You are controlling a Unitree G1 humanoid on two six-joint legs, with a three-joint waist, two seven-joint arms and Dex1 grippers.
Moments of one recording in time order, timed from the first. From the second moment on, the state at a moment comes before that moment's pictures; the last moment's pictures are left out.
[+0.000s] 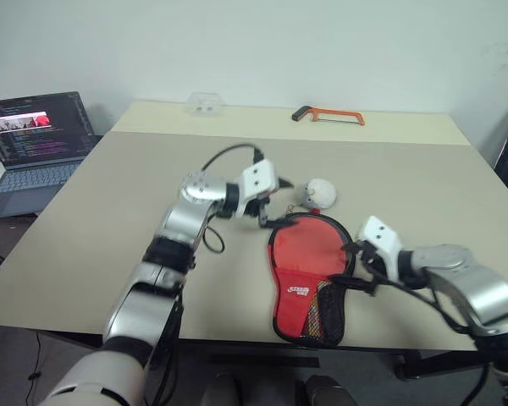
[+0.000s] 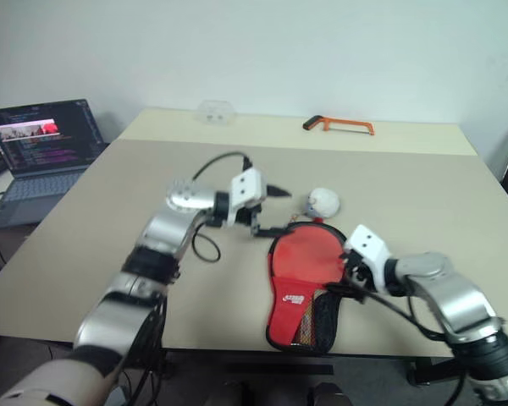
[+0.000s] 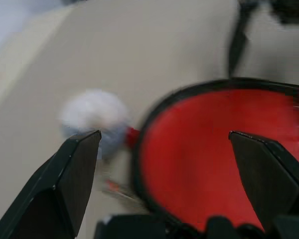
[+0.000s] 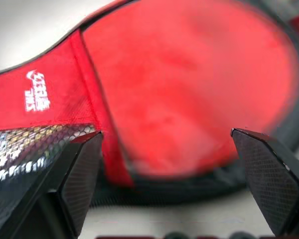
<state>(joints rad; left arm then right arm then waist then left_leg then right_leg) -0.84 0.36 -0.17 0.41 -0.01 0.11 -1.23 -0.36 -0.81 0.07 -0.36 0.36 0.85 0.93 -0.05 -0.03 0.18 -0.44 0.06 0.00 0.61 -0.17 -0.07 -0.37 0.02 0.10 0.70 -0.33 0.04</state>
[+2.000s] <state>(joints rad) -0.51 0.13 -0.27 0.04 -0.04 0.65 -0.52 -1.17 -0.23 0.17 1.23 -0.12 0.02 0.49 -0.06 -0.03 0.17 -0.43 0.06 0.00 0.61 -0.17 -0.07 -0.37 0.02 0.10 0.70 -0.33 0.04</state>
